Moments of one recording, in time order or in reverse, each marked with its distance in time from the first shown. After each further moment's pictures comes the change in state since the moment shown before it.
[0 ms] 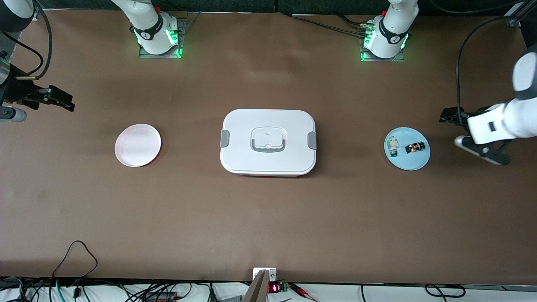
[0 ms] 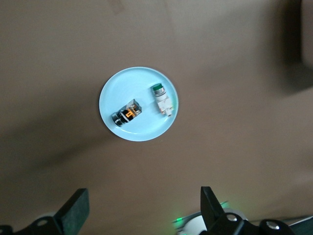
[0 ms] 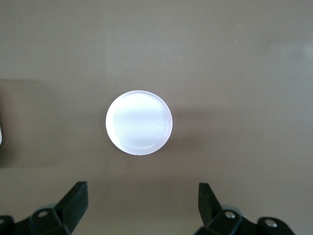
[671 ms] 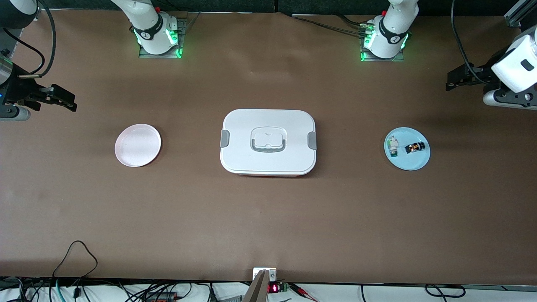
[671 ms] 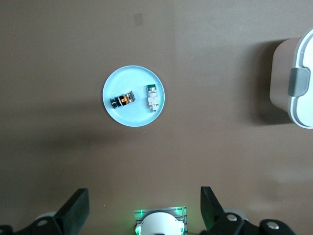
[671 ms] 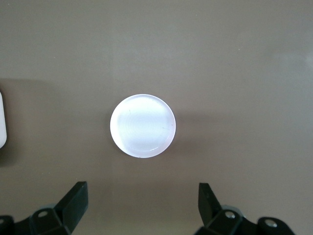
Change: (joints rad) left arm 0.016 -0.218 -0.053 0.018 -0.075 -0.096 -0.258; right arm 0.016 0.001 0.000 0.018 0.000 0.000 -0.006
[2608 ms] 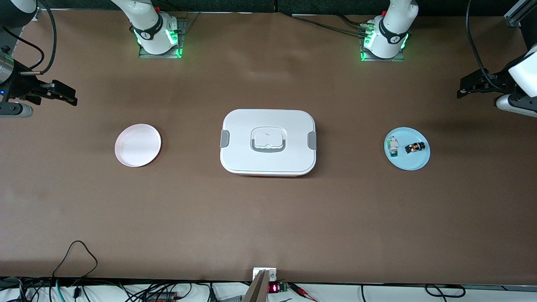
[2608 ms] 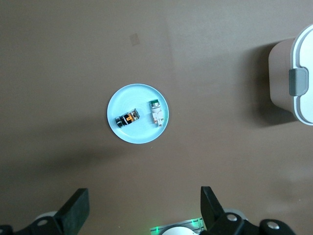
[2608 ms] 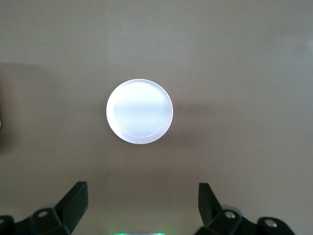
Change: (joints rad) left arm -0.465 0.012 0.519 0.005 -0.030 0.069 0.163; right arm 0.002 -0.011 -0.003 -0.009 -0.012 -0.058 0.000
